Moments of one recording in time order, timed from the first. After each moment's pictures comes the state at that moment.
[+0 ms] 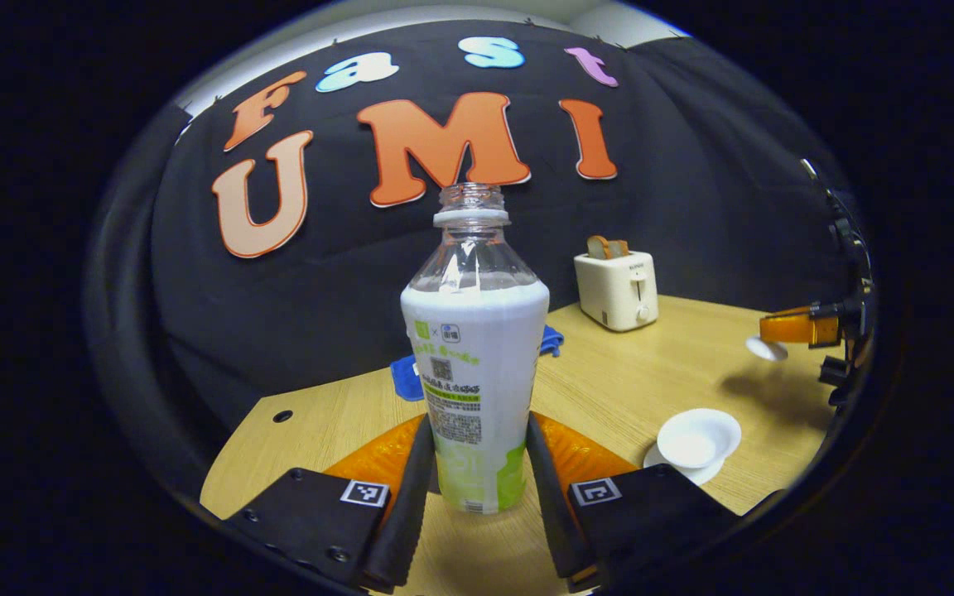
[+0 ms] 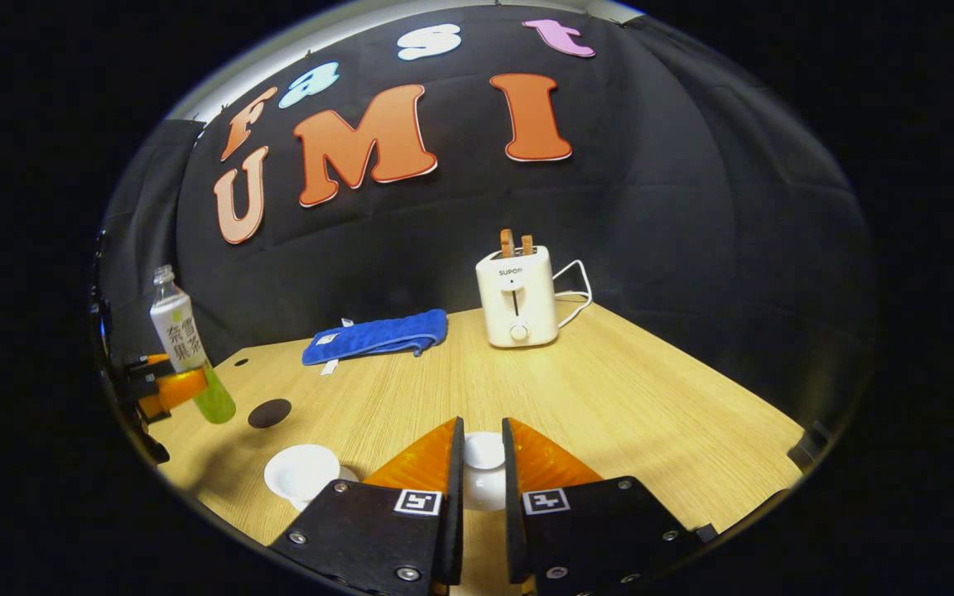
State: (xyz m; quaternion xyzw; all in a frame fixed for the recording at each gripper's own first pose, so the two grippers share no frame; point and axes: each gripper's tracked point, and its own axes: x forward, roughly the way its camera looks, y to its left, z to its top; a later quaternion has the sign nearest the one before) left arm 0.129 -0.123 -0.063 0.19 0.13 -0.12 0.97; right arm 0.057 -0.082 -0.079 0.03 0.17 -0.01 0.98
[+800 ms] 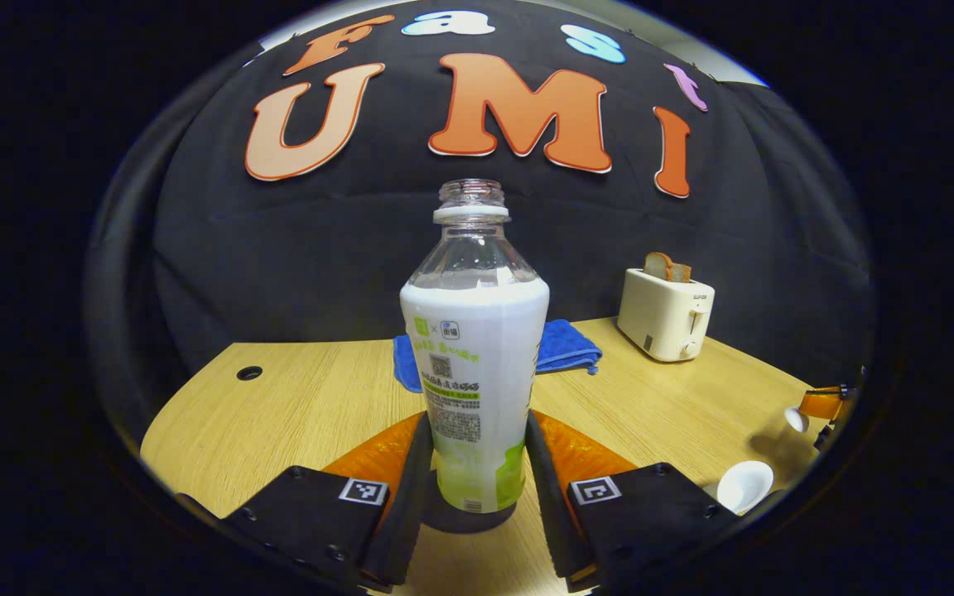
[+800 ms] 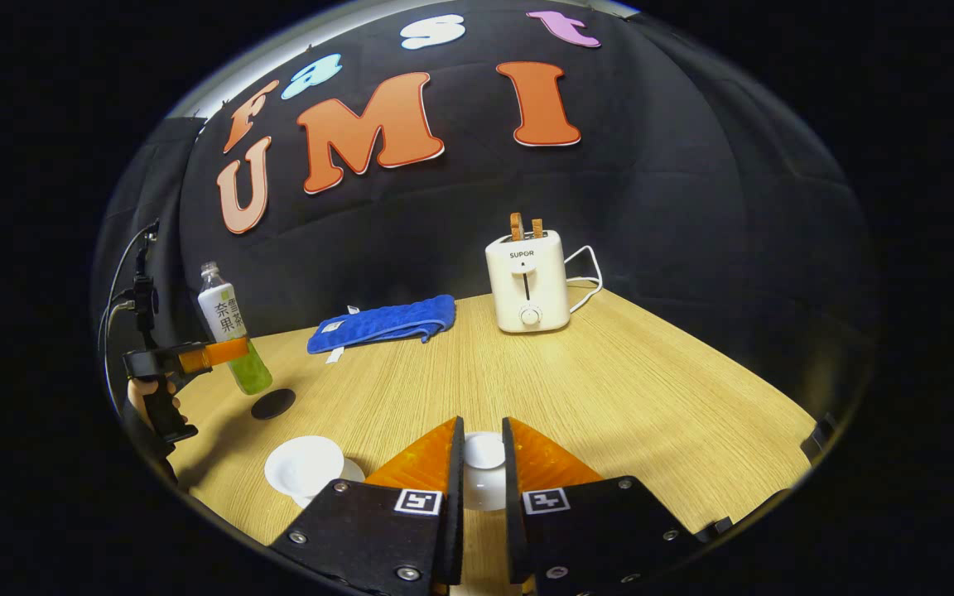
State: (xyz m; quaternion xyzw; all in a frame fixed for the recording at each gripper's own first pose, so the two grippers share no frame) left arm 0.219 -0.089 -0.108 0.08 0.19 -0.08 0.98; right arm 0.061 -0.078 -0.094 0.03 0.19 0.00 0.98
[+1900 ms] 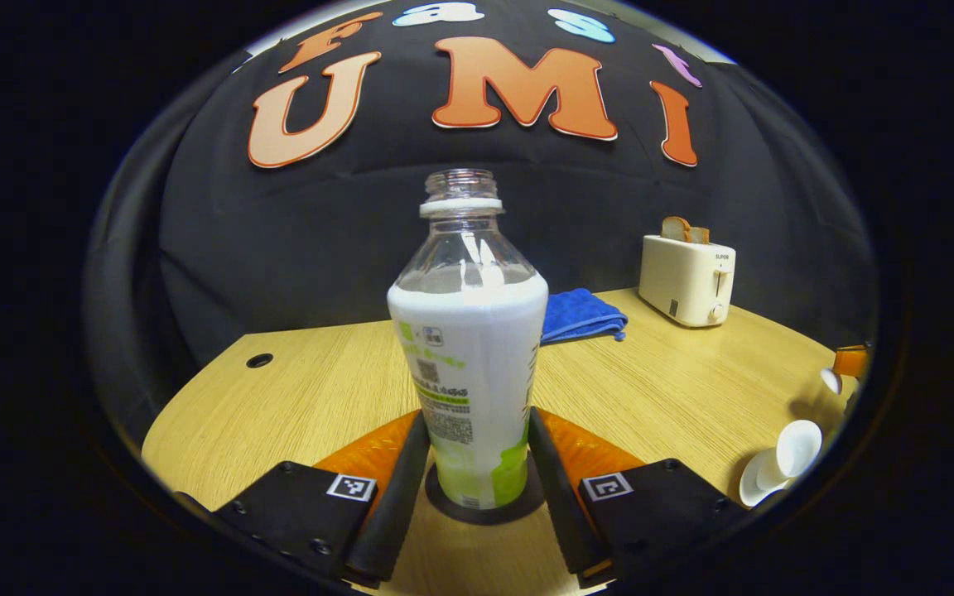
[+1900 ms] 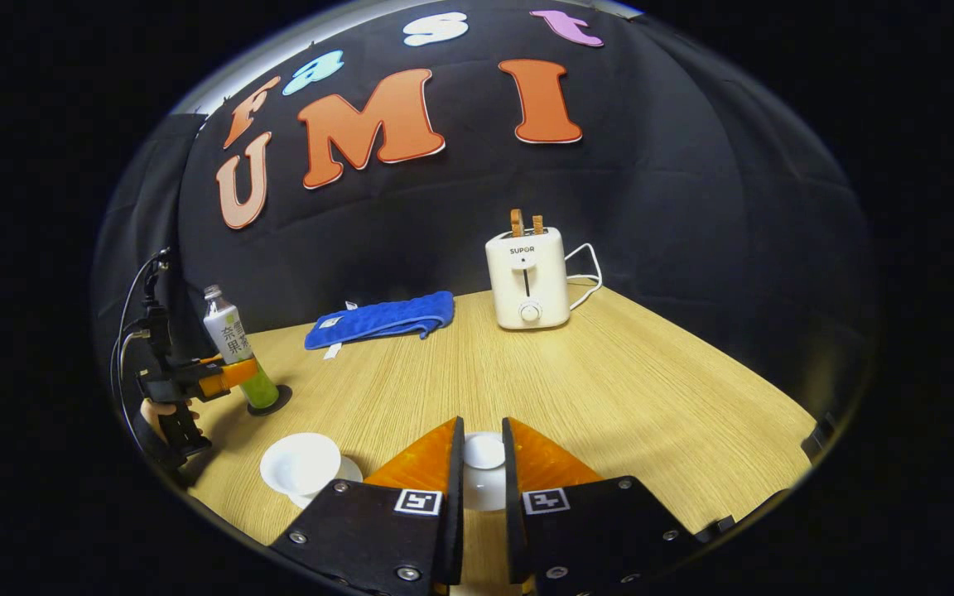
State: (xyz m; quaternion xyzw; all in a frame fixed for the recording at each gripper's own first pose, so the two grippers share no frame) left arm 0.211 -0.074 -0.144 0.12 0.20 -0.06 0.97; right arm 0.062 -0.076 -0.097 0.03 0.20 0.00 0.98
